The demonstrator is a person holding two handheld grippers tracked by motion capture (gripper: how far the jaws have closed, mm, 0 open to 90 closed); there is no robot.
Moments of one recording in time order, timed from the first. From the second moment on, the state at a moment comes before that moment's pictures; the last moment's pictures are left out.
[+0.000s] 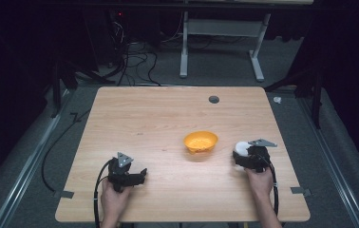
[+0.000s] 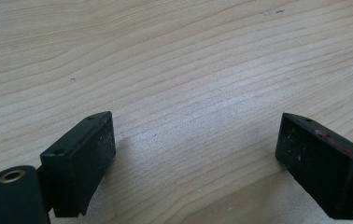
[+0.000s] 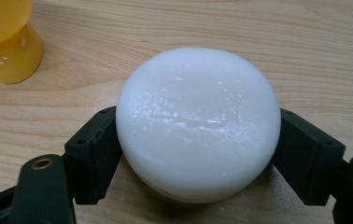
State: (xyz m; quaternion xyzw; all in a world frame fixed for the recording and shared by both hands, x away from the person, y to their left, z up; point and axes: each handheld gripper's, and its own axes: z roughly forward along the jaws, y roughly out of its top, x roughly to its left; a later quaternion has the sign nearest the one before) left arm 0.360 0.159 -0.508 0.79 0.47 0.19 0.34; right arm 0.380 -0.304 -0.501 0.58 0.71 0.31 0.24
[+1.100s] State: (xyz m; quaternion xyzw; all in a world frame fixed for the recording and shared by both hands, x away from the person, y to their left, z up) left arm 0.360 0.159 -0.508 0.79 0.47 0.19 0.34; right arm 0.366 -0.287 -0.462 0.54 0.73 0.35 0.25
